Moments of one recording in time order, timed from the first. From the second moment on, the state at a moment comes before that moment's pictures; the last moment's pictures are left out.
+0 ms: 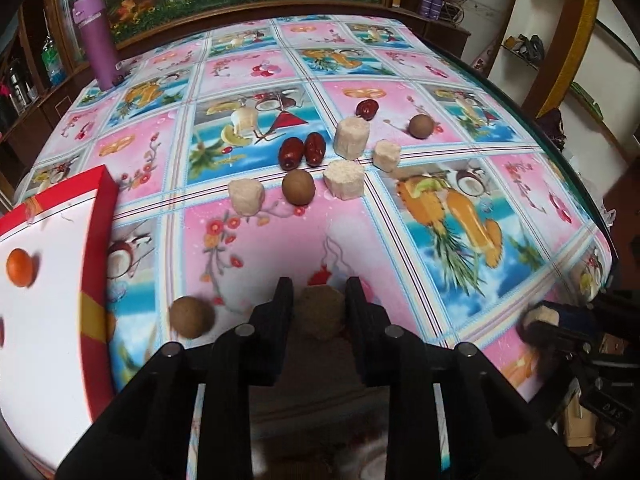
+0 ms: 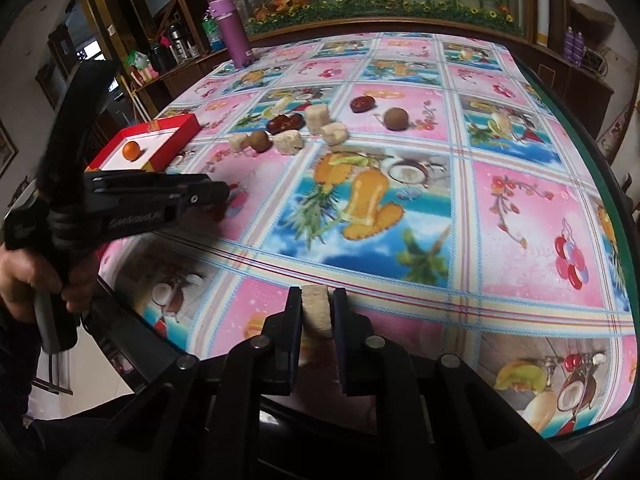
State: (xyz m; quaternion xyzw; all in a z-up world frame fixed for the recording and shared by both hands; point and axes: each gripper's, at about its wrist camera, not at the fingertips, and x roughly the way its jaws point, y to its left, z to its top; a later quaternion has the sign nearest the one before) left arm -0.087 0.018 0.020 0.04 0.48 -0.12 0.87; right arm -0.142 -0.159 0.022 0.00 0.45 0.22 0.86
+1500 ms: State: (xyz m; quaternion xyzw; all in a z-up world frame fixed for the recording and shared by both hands) left arm -0.143 0.300 0.024 -0.08 0.44 0.16 0.88; right arm -0.059 0.199 0.025 -0.07 0.49 0.39 0.78
